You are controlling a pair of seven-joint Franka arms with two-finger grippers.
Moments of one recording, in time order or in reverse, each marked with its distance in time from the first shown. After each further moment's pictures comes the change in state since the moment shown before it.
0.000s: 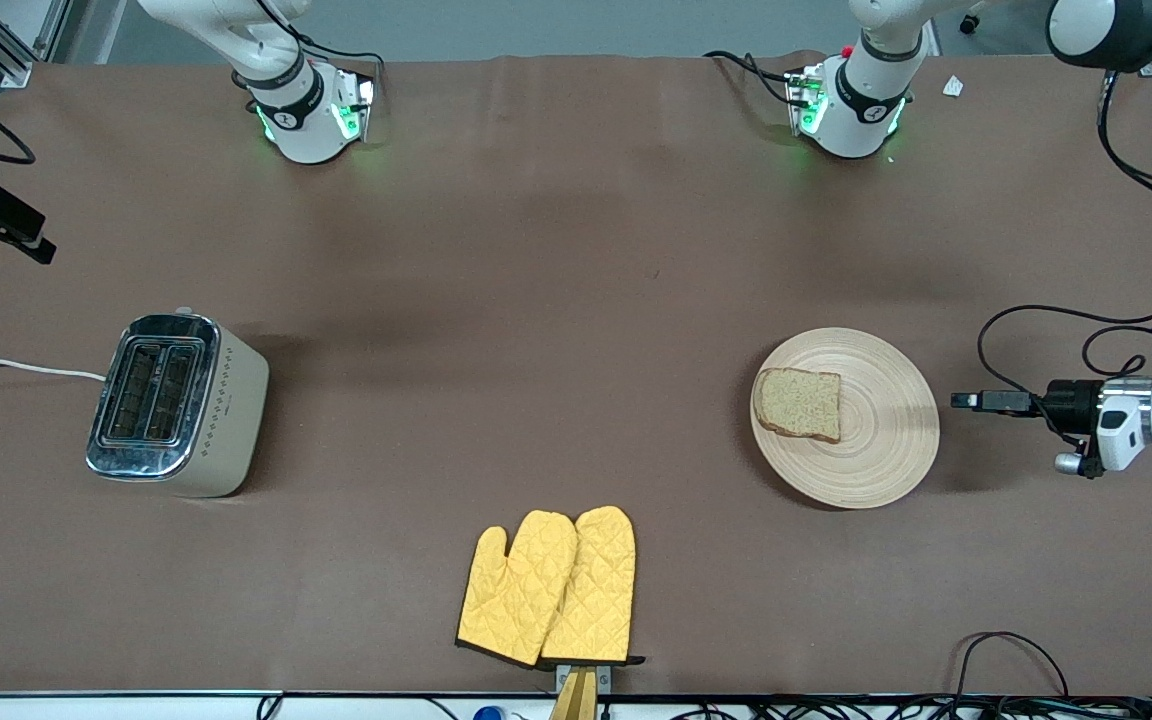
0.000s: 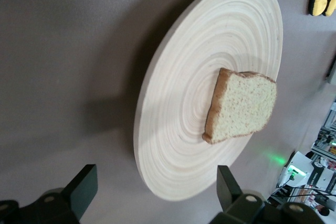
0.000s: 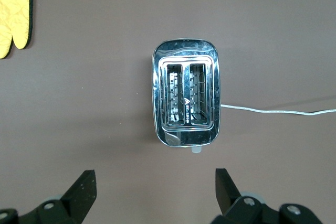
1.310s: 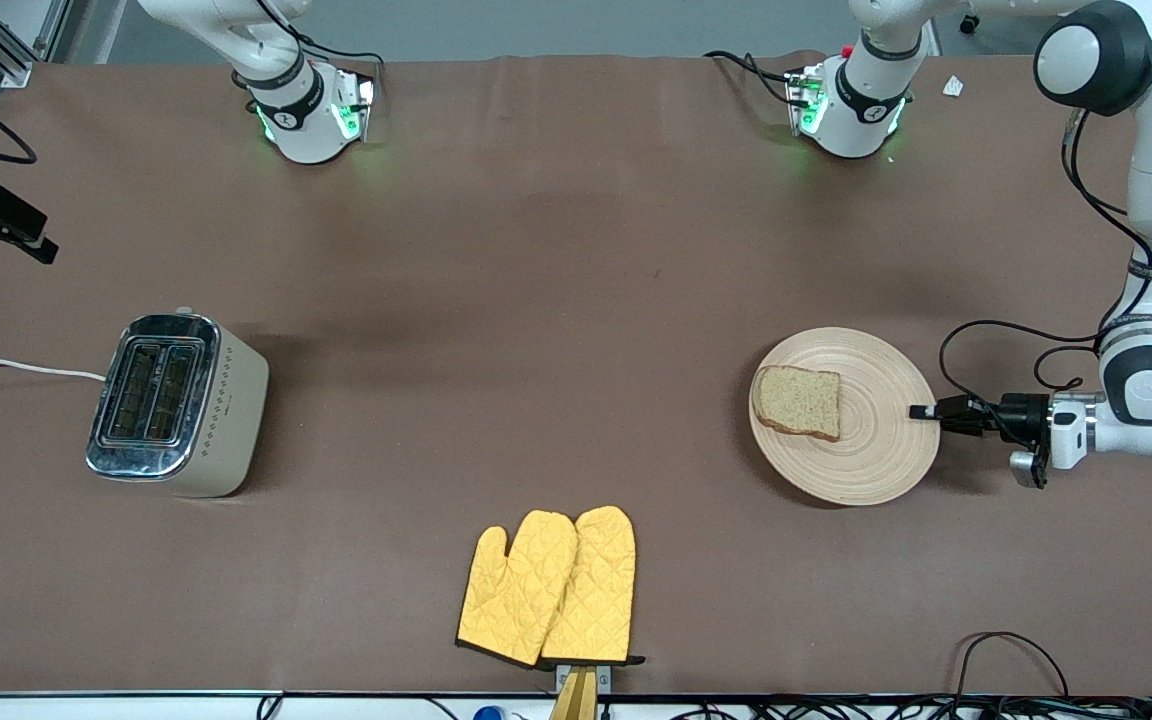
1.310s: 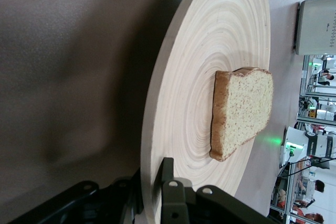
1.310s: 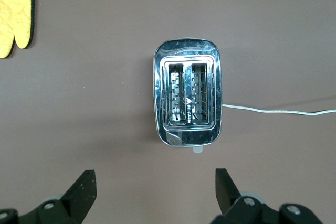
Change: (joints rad) left arm -0.003 0.106 -0.010 0.009 -0.114 0.017 0.320; right arm 0.000 0.000 0.001 0.000 0.005 -0.001 0.000
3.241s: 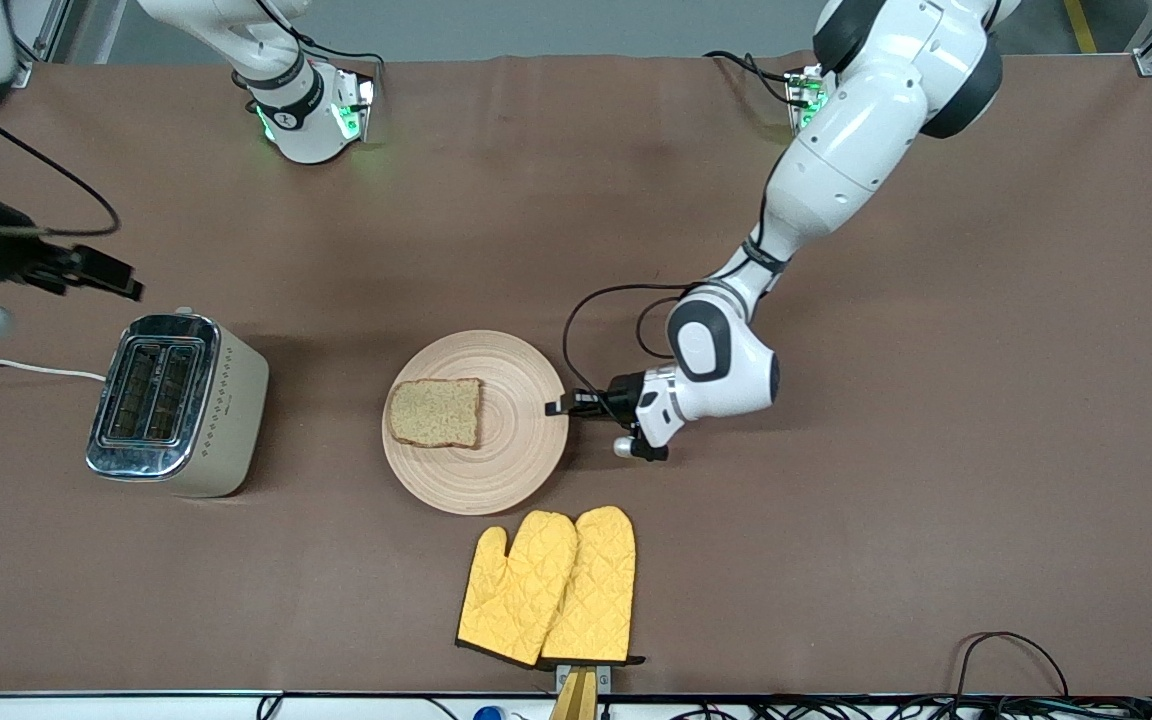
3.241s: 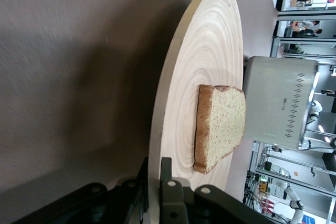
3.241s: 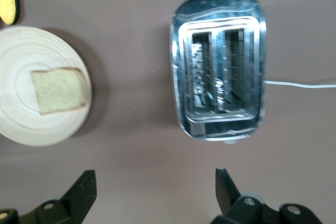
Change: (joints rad) left arm -0.837 0.102 -0.182 0.044 -0.767 0.784 -0.324; right arm 0.037 0.083 0.003 -0.170 0.083 0.109 0.090
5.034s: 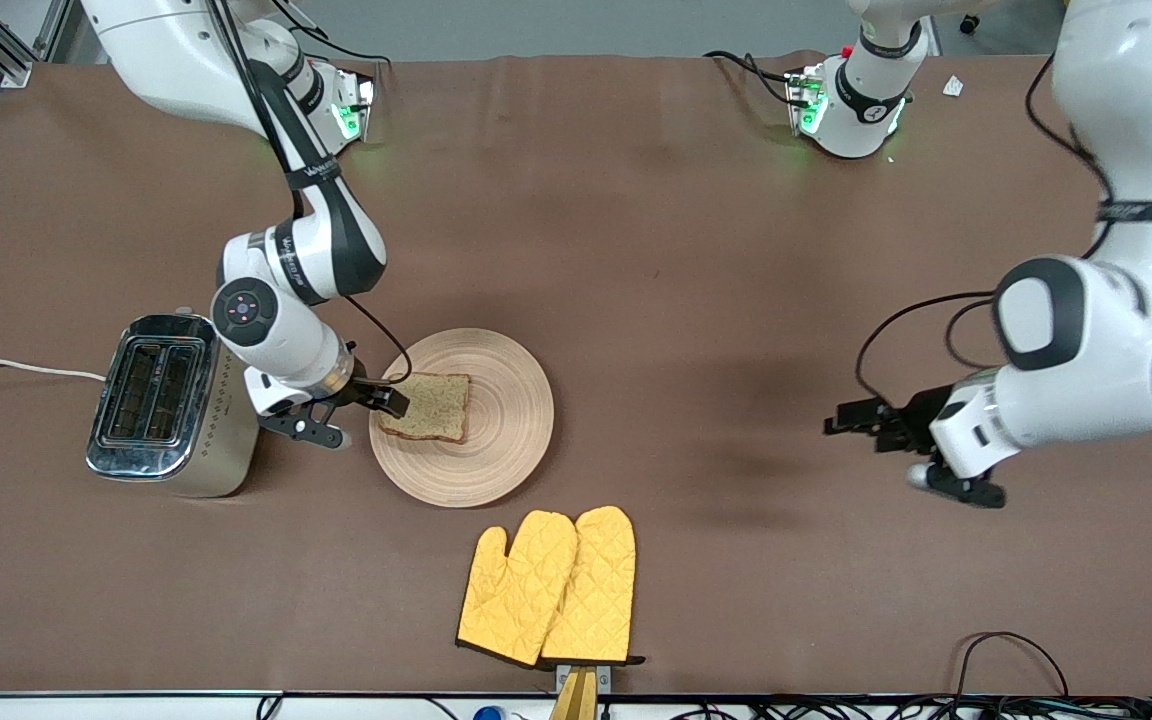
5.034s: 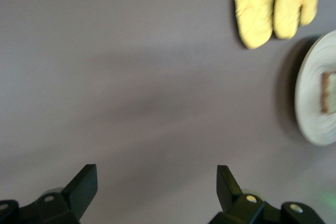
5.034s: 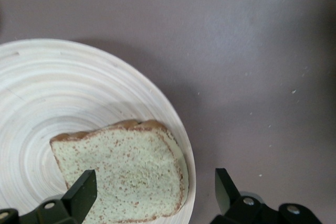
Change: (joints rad) left arm 0.555 -0.539 0.024 -0.139 1.135 -0.539 -0.358; right arm 0.326 0.379 0.010 -0.240 0.037 0.726 0.443
